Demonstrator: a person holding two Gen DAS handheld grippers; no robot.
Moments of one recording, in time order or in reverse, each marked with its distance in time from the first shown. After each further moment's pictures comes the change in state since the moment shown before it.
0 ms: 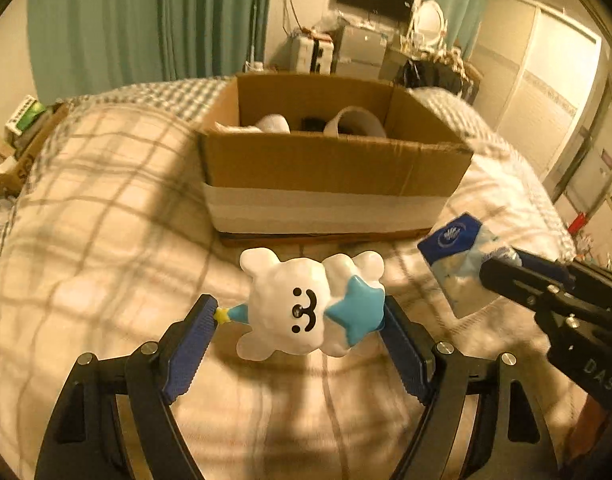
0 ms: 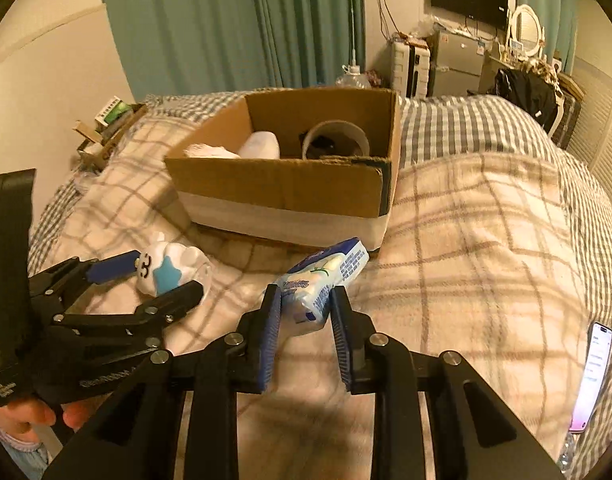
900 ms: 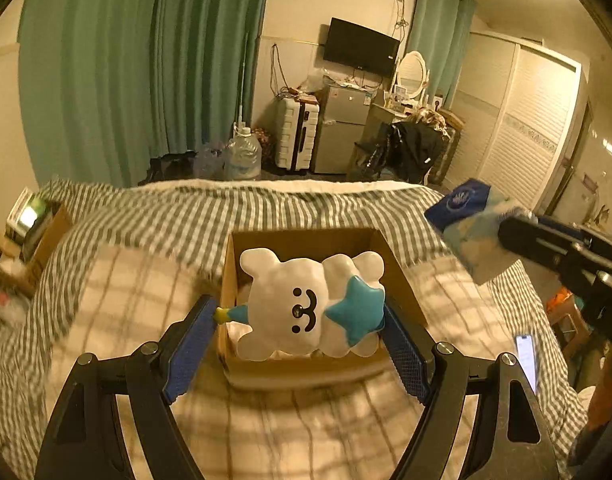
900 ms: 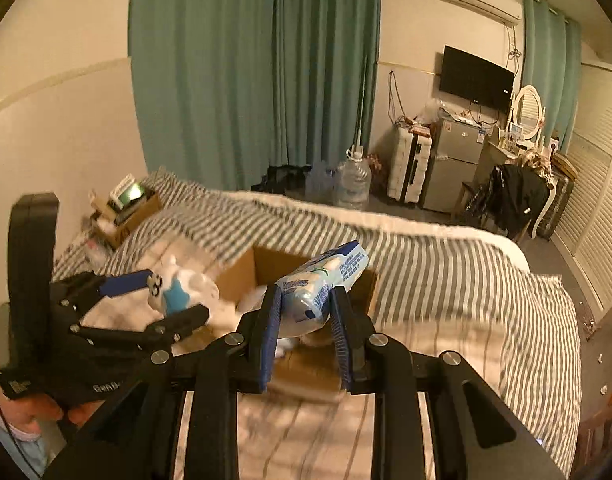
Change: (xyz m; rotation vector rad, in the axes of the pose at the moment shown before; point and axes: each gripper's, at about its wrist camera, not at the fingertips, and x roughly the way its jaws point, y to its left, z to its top) left arm -0.048 -0.007 0.150 0.038 -0.171 -0.047; right arm -0.091 0.009 0.152 -0.116 -0.234 -0.035
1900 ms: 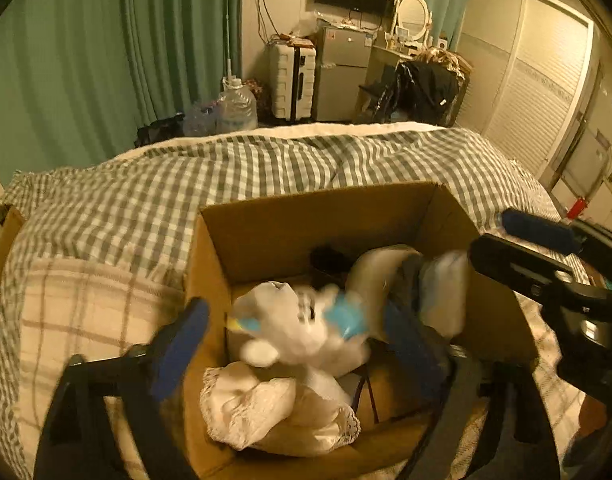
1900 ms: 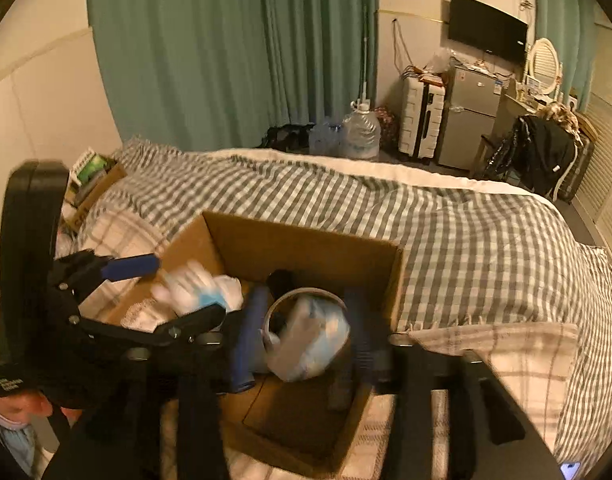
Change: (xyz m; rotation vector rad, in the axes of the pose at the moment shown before) left arm 0.136 0.011 -0.006 0.077 0.179 0.028; right arm 0.153 -0.042 -0.024 0.067 0.135 0.042
